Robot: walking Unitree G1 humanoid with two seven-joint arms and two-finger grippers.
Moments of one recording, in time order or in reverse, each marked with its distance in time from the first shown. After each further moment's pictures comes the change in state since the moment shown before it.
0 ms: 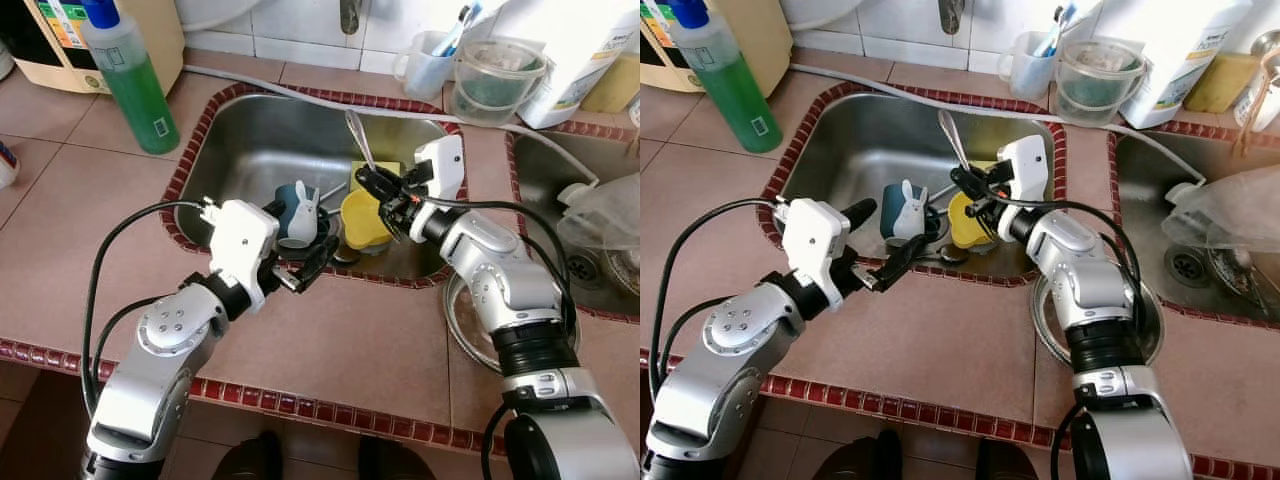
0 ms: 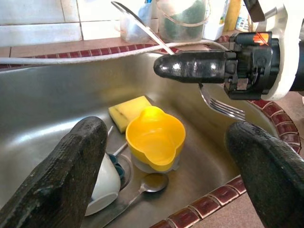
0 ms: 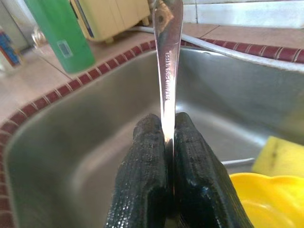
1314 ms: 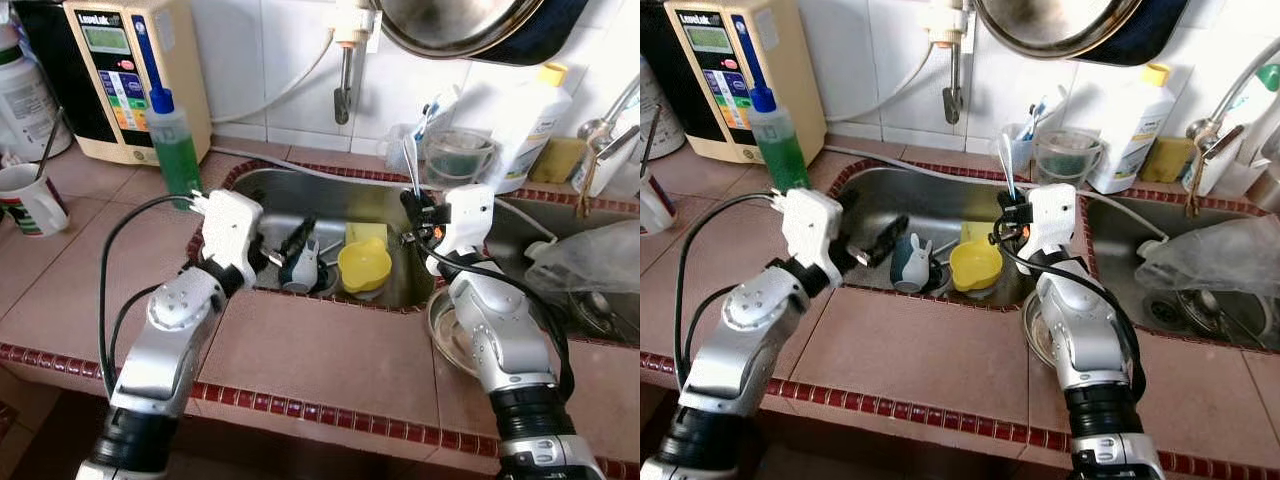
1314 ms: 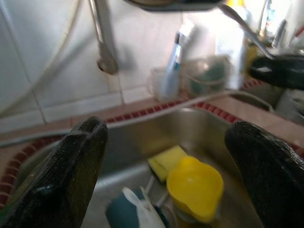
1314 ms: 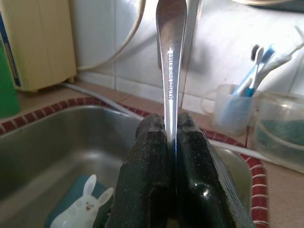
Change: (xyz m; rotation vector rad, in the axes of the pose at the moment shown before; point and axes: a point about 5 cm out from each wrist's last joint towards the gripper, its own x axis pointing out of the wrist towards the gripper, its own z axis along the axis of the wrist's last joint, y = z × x) left arm 0.011 0.027 -0.031 0.027 -0.001 0.079; right arm -0.040 -0.003 -0.041 -0.189 -0.054 -0.416
